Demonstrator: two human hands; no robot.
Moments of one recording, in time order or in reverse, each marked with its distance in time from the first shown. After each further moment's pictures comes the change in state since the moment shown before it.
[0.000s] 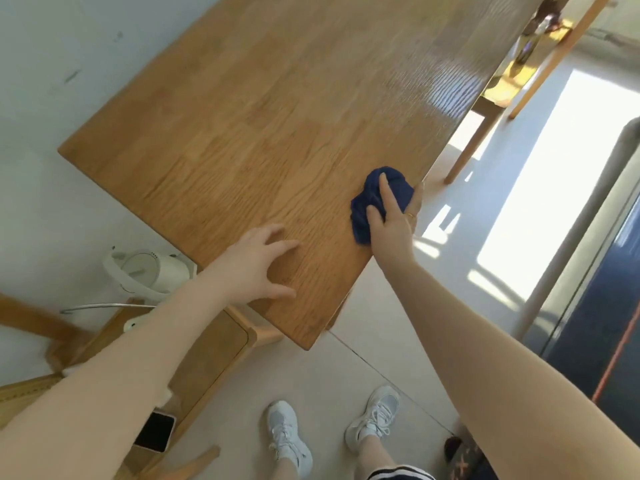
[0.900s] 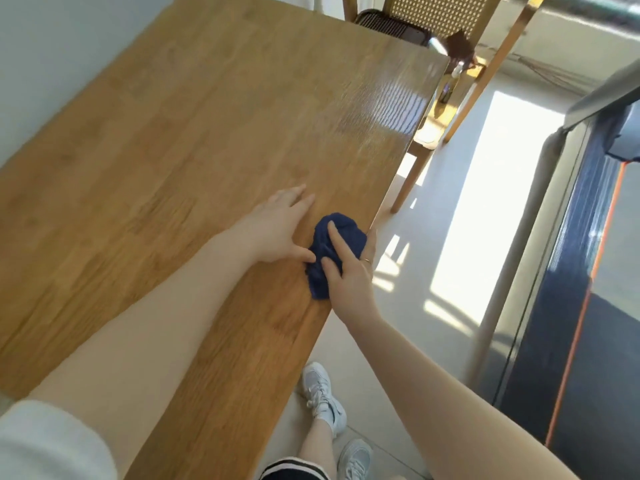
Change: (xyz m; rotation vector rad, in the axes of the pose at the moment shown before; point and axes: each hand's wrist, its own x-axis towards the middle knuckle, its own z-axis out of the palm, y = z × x) left_hand 0.217 0.111 -0.124 0.135 0.086 0.223; right_hand 0.102 -0.005 -0.056 0.048 -0.024 0.033
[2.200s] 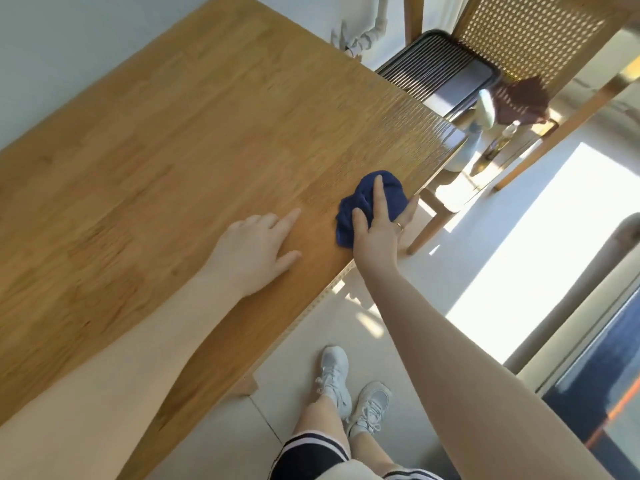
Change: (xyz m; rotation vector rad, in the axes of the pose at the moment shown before) left_hand 0.101 0.061 -0.041 0.063 0.199 -0.335; right_hand 0.233 -0.017 -0.102 -0.077 -0.096 0.019
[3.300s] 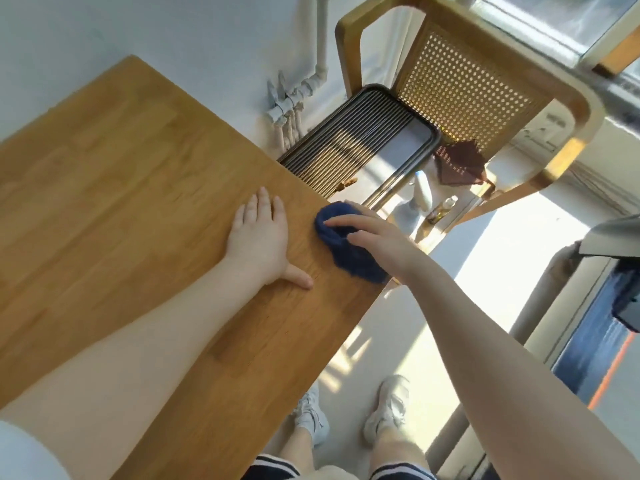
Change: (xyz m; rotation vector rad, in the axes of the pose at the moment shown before) left_hand 0.243 0.046 -0.064 0.055 -0.226 -0.160; right_hand 0.210 -0.059 -0.104 -0.289 -0.634 -0.131
